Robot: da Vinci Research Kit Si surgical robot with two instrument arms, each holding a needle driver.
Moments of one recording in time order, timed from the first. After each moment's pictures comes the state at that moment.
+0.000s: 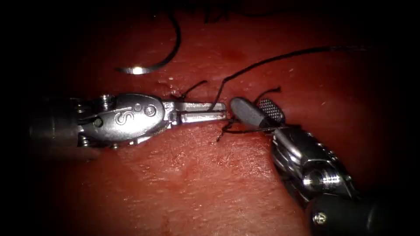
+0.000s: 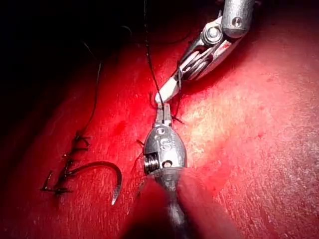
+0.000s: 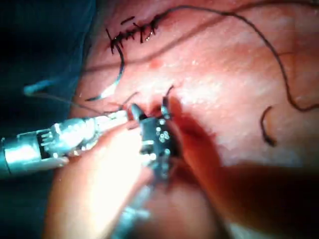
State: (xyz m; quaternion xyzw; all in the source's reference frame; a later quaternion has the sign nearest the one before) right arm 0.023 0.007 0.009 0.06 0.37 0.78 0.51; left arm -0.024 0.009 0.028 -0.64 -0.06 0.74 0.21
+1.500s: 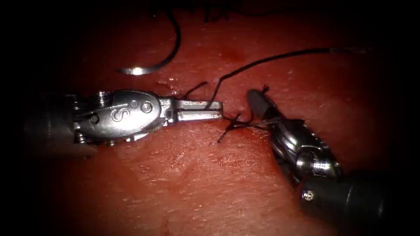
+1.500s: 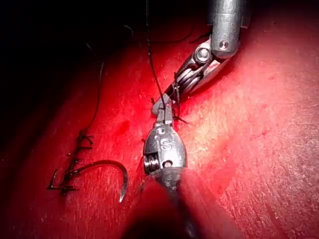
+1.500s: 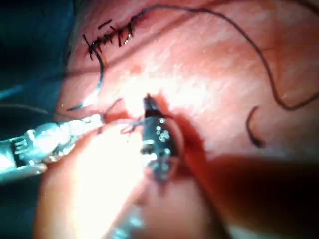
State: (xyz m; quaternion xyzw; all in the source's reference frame) right arm 0.022 0.007 0.013 0.00 0.34 0.80 0.49; left arm -0.023 0.011 0.028 -0.64 -0.07 0.74 0.20
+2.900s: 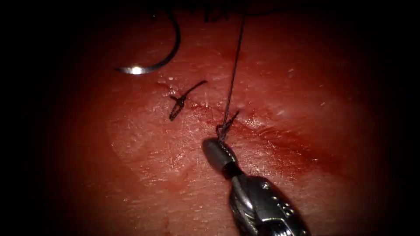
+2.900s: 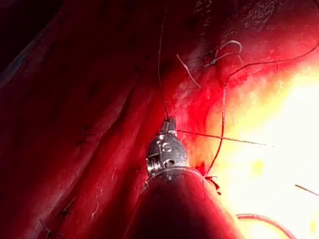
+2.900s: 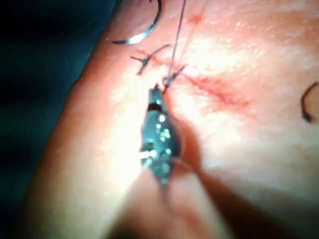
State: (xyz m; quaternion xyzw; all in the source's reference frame) right arm 0.028 0.000 0.009 0.00 0.40 0.71 0.59; left arm -0.028 0.034 0.036 -0.56 -0.01 0.80 0.22
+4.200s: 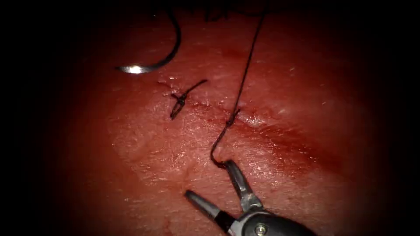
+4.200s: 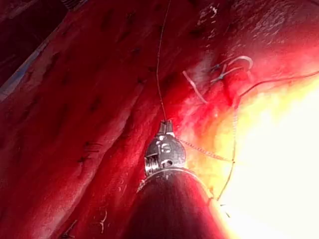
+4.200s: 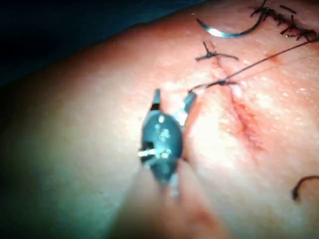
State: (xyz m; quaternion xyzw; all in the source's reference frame) right arm 0.027 -0.002 0.004 -0.06 0.51 0.40 0.76; left arm -0.032 0.036 0.034 -0.56 0.01 0.80 0.22
